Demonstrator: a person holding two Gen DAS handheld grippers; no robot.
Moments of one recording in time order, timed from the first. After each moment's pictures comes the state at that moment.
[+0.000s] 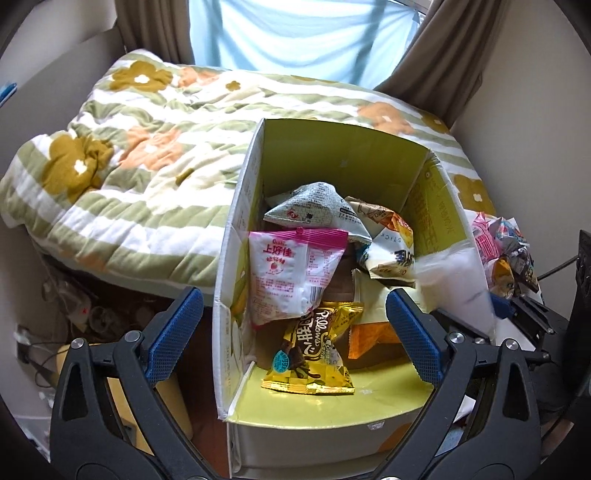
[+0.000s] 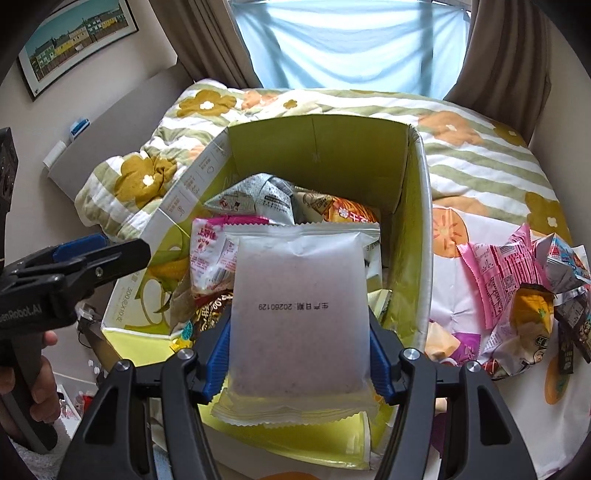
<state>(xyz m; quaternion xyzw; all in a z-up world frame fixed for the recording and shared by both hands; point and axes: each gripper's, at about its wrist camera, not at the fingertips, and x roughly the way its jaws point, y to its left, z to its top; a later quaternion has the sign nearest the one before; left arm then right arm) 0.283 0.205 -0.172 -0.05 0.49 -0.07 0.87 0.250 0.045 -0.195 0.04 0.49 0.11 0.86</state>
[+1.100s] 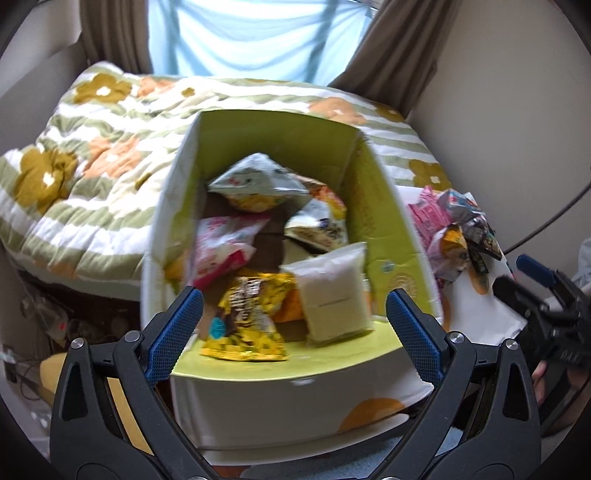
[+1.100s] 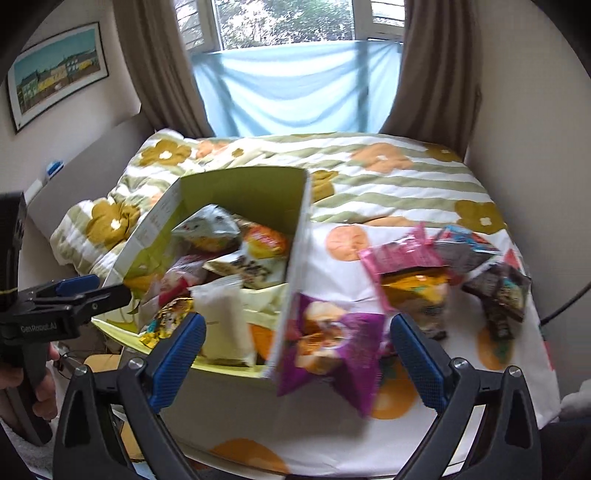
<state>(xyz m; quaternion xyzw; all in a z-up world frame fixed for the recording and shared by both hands) 0.237 0.150 -0.164 -0.04 0.47 -0.15 0.87 0.168 -0.031 -0.146 0.05 0.42 0.01 0.91</state>
